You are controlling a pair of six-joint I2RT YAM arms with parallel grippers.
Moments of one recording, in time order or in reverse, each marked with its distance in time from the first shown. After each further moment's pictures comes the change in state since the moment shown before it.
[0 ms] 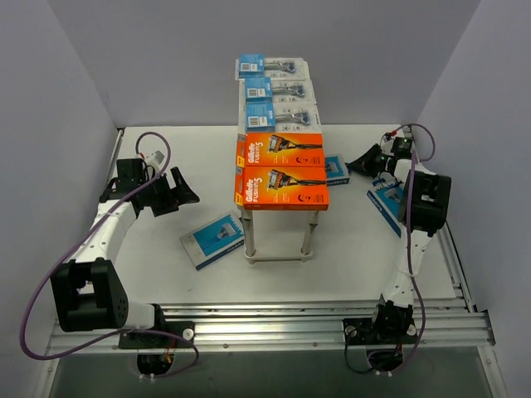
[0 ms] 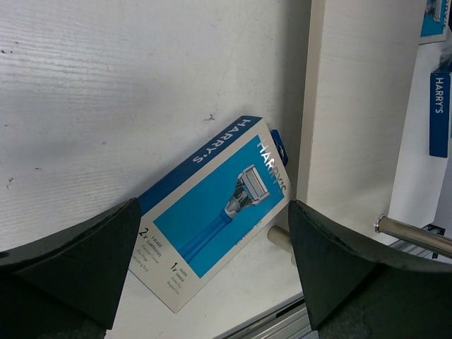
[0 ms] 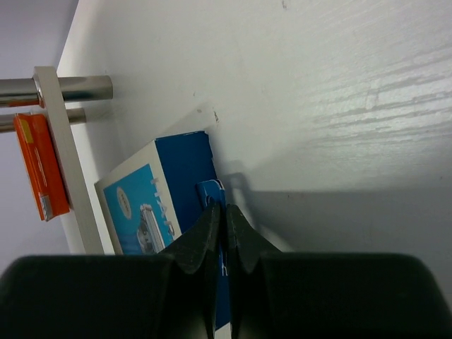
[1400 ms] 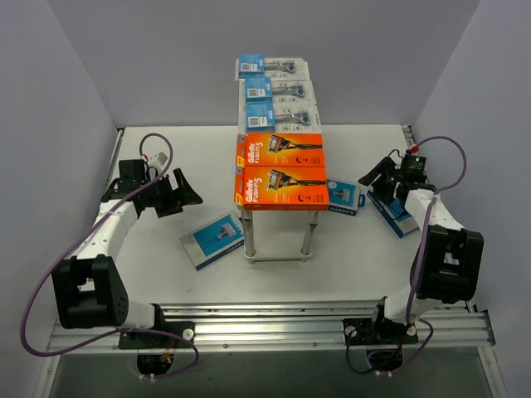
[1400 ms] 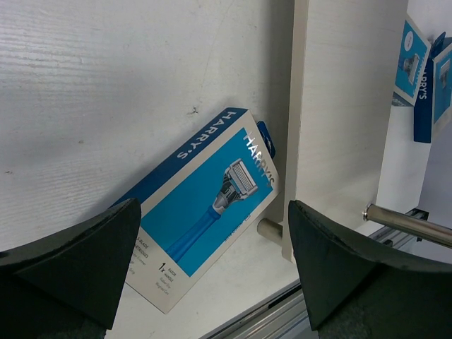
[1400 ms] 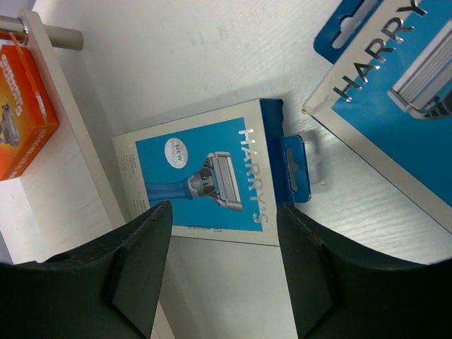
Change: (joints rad) left arm -0.004 0.017 -0.011 0.015 0.060 -0.007; right arm 0.032 -0.813 -0.691 -0.074 0.424 0.027
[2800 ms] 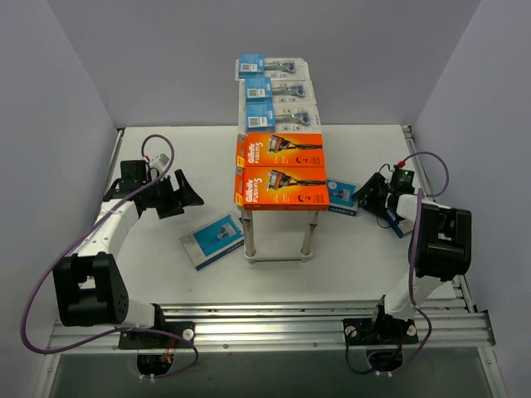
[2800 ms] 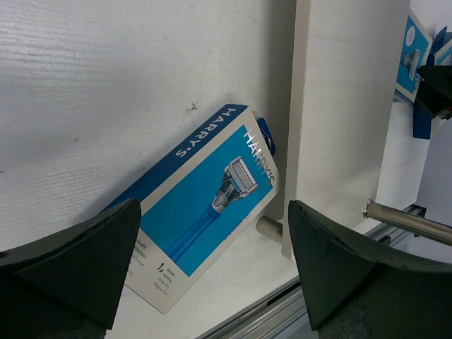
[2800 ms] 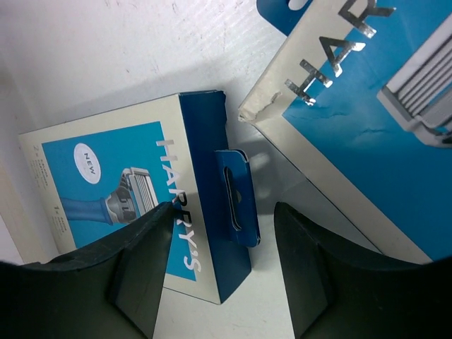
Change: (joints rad) left arm -0.006 0.016 -0.004 0.002 0.011 -0.001; right arm -0.002 0.186 -0.110 0.195 -0.024 -0.060
